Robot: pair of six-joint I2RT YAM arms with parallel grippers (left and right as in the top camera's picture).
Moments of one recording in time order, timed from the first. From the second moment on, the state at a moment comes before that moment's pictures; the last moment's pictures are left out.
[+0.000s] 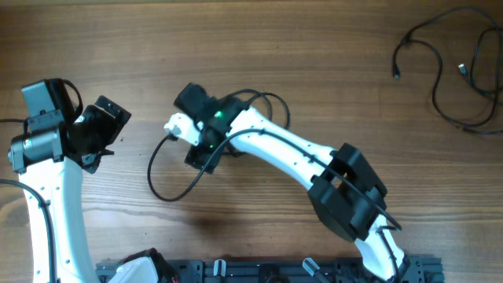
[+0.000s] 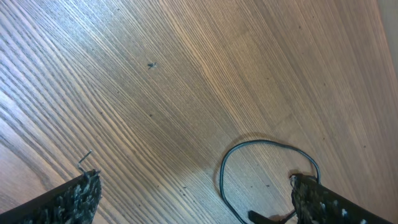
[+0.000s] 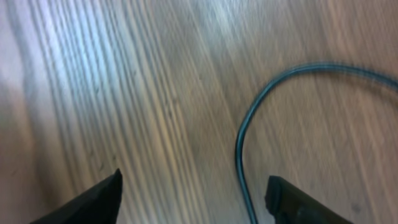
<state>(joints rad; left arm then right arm) 0.33 1.28 1.17 -1.01 0.13 -0.66 0.91 2.17 1.78 -0.86 -0.20 -0.32</state>
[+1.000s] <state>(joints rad) 0.33 1.28 1.17 -1.01 0.13 -0.66 0.91 2.17 1.49 -0.38 -0.02 -0.20</state>
